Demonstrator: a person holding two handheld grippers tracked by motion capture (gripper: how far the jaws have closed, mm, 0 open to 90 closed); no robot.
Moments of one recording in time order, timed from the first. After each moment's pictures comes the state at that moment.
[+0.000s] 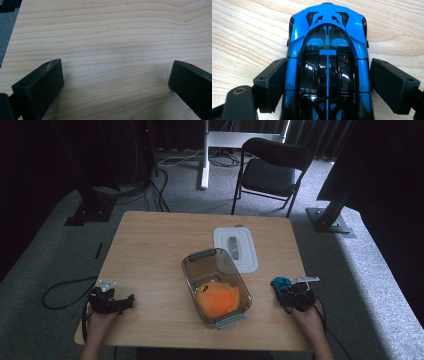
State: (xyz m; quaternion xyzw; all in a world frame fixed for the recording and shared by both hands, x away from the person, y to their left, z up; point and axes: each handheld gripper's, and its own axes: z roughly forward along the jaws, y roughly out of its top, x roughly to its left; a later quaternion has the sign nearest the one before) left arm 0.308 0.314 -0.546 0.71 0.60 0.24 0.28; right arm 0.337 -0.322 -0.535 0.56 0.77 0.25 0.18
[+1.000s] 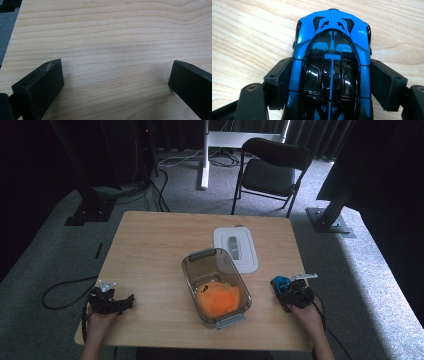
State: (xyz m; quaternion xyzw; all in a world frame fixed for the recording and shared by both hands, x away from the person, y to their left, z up) left arm 0.308 0.314 -0.546 0.71 0.60 0.24 0.28; right arm 0.343 -0.317 -0.527 0.55 0.78 0.25 0.17
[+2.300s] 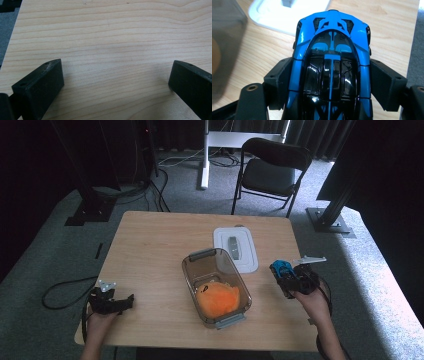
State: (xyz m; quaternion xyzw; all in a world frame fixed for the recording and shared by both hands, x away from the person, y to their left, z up) left arm 0.308 0.314 -0.546 0.71 0.60 0.24 0.28; right arm 0.349 -0.305 -0.447 0.52 0.78 0.30 0.18
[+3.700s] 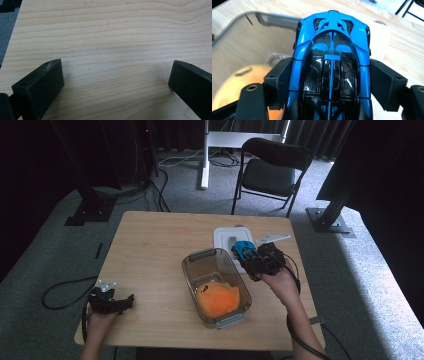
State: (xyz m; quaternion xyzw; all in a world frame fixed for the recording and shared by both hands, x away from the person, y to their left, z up) left arm 0.308 0.314 -0.546 0.71 0.60 0.24 0.28; right arm 0.368 -0.189 -0.374 0.42 0.81 0.36 0.17
